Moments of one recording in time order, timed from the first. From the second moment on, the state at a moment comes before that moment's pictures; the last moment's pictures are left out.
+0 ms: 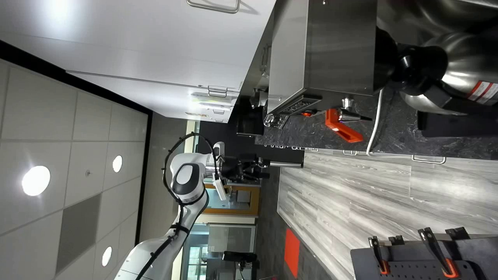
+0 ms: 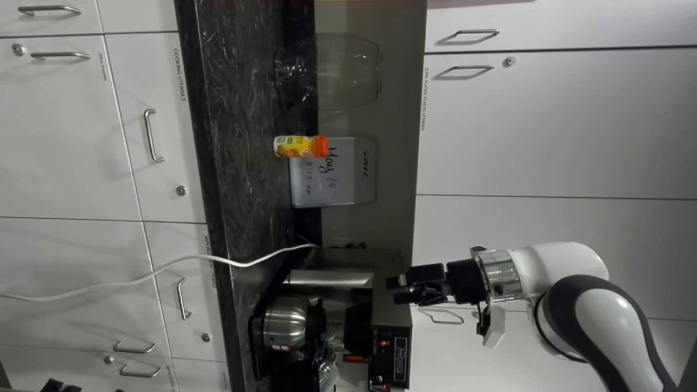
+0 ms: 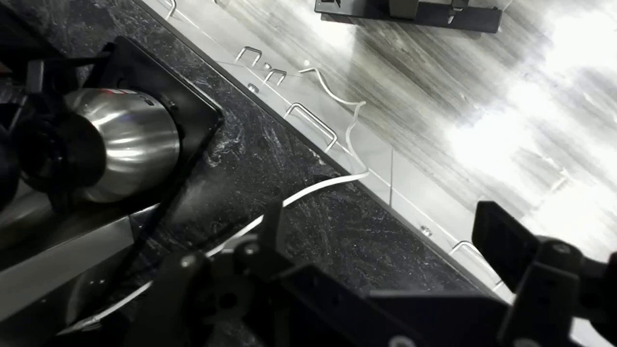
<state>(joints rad) 0.03 -0.33 0.14 -2.16 -0.18 1.72 0.08</state>
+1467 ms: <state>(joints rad) -0.19 -0.55 0.05 -2.20 -0.97 2.02 0.80</state>
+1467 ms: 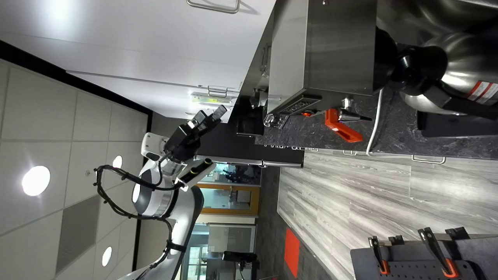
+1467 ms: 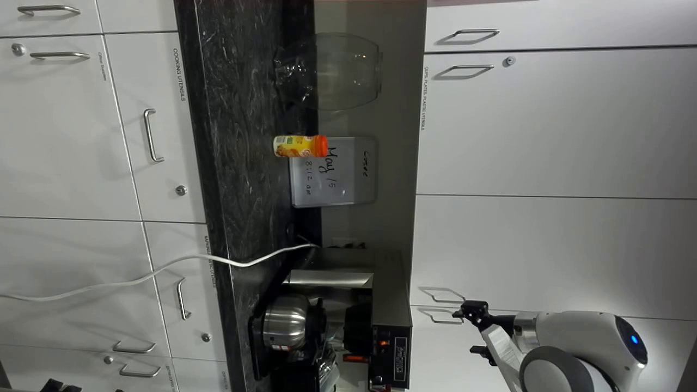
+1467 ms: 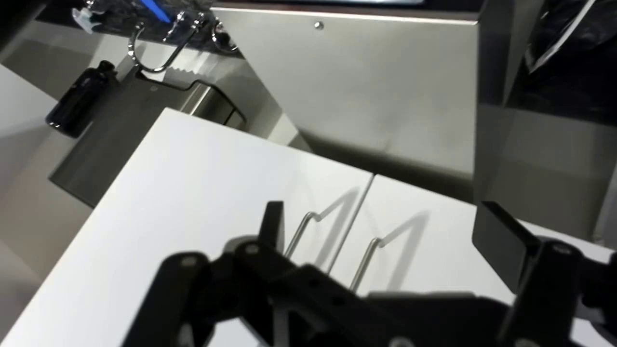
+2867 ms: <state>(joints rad) -0.20 -0.54 -0.23 -2.18 -1.33 2.37 0.83</state>
